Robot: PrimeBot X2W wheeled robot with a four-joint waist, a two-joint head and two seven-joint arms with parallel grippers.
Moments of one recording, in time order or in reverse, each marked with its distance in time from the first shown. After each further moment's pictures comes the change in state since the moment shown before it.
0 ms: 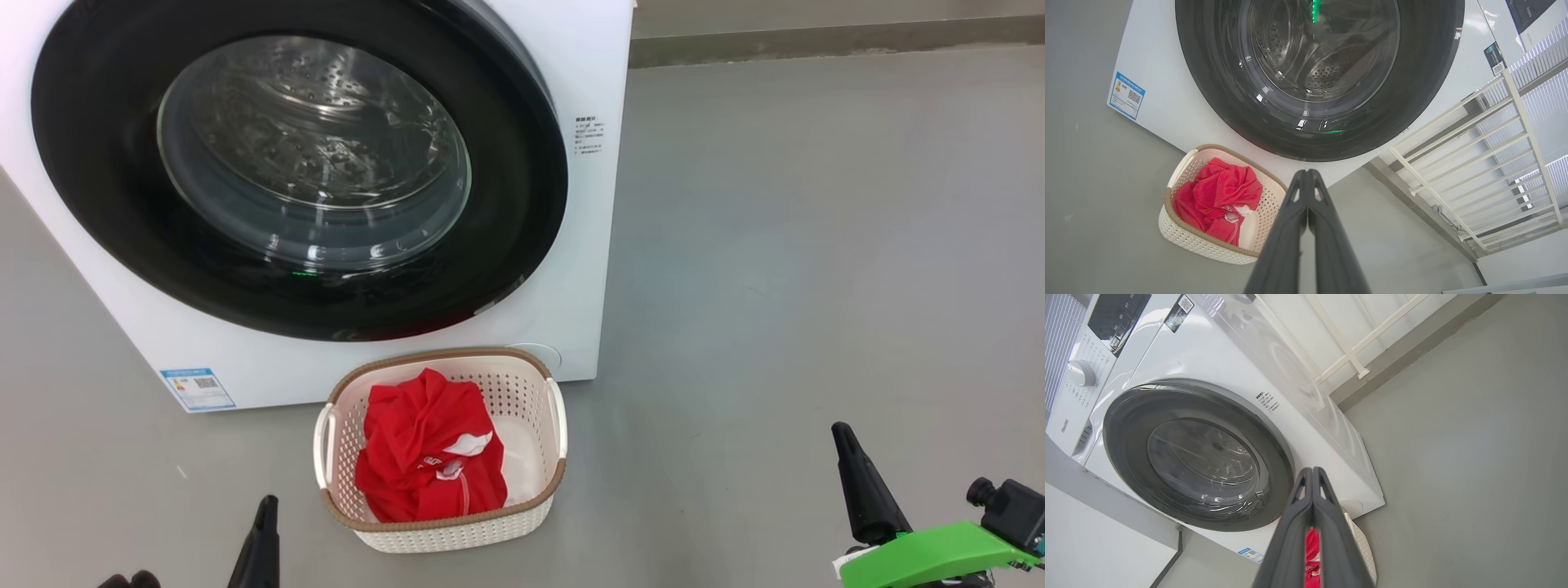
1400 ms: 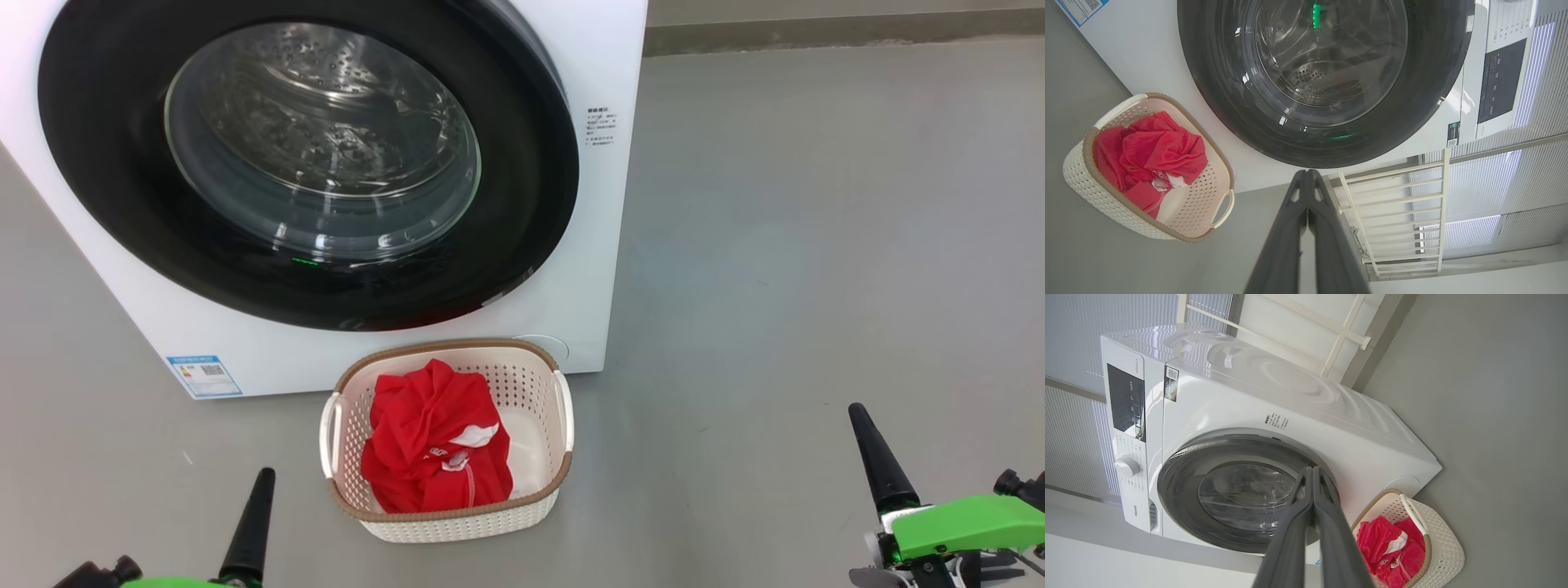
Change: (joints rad) left arm -0.070 0.001 0.037 0.048 -0.443 -0.037 0.118; right arm -0.061 -0.007 -0.046 0.042 0.454 -0.003 0.117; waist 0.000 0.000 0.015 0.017
